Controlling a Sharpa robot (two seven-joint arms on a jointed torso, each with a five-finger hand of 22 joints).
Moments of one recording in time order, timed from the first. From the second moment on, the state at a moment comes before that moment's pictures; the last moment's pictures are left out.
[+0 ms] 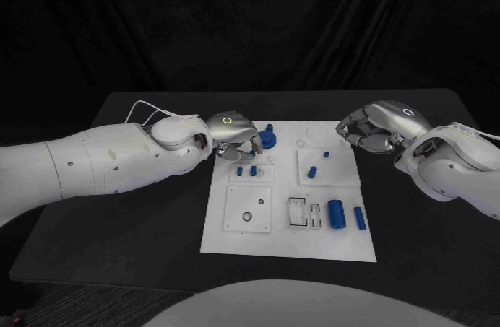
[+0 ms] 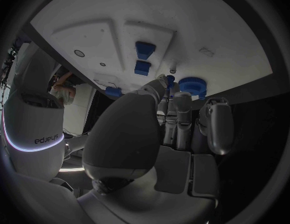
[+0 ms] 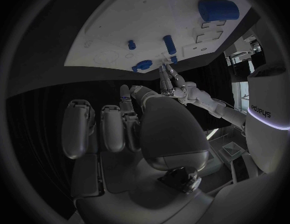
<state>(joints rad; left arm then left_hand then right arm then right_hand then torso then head) 1.27 -0.73 -0.21 1.36 -1.73 -0.34 0.24 1.56 -0.11 0.32 0.14 0.07 1.05 0.07 0.07 0.19 1.14 0.02 0.16 0.18 1.23 -0.04 1.14 0.78 0.06 1.42 0.08 1.31 1.31 1.29 -0.95 -0.21 1.55 -1.53 -0.53 0.03 1.32 -0.02 0.29 0.19 0.43 1.01 0.09 0.12 0.22 1.47 0.00 1.54 1.31 1.47 -0.07 1.39 1.21 0.05 1.47 0.04 1.33 1.31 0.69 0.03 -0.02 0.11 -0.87</state>
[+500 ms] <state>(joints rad) 1.27 -0.75 -0.21 1.36 -1.73 -0.35 0.24 1.56 -0.11 0.32 0.16 0.06 1.10 0.07 0.09 0.20 1.14 0.02 0.15 0.18 1.23 -0.04 1.14 0.78 0.06 1.42 0.08 1.31 1.31 1.29 -0.95 -0.21 1.55 -1.53 -0.53 0.03 1.32 -0.02 0.29 0.19 0.43 1.01 0.09 0.12 0.22 1.47 0.00 1.54 1.31 1.47 -0.07 1.39 1.20 0.05 1.47 0.04 1.33 1.31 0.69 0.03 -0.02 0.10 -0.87</state>
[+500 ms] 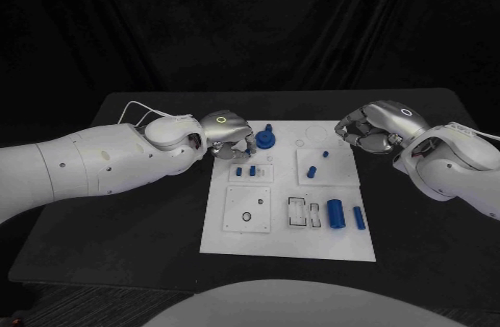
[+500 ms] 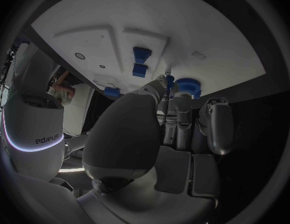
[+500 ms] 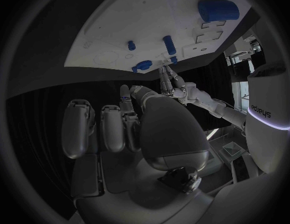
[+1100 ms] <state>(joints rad) 1.27 -0.74 -0.21 1.34 -1.73 -0.35 0.24 1.55 -0.10 0.32 0.16 0.06 1.12 0.07 0.10 0.21 1.15 0.01 0.15 0.17 1.23 -0.04 1.14 0.78 0.06 1.42 0.08 1.31 1.31 1.29 -0.94 -0.21 1.55 -1.52 -0.53 0.03 1.32 -0.02 0.29 0.19 0.43 1.01 0.09 0.12 0.22 1.47 0.00 1.53 1.31 1.47 -0.07 1.39 1.20 0.05 1.47 0.04 1.33 1.31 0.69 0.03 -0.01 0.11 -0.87</state>
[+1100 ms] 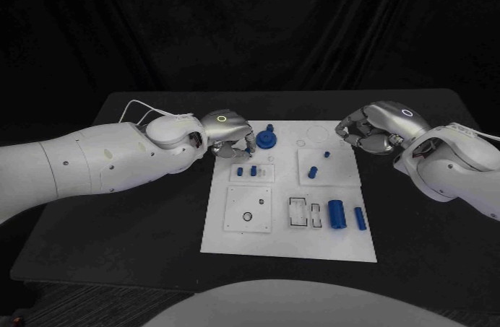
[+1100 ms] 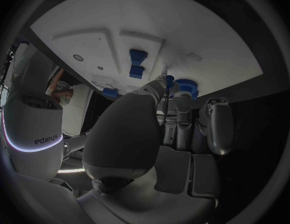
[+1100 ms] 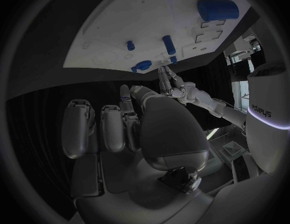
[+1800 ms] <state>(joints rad) 1.27 -0.72 -0.21 1.34 -1.73 -0.33 0.24 1.55 -0.10 0.32 0.16 0.06 1.12 0.07 0.10 0.20 1.15 0.01 0.14 0.17 1.23 -0.04 1.14 0.77 0.06 1.42 0.08 1.31 1.31 1.29 -0.94 -0.21 1.55 -1.52 -0.53 0.03 1.32 -0.02 0.29 0.19 0.43 1.01 0.09 0.12 0.22 1.47 0.00 1.53 1.31 1.47 -0.07 1.39 1.20 0.05 1.47 0.04 1.33 1.31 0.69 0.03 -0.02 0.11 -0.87</state>
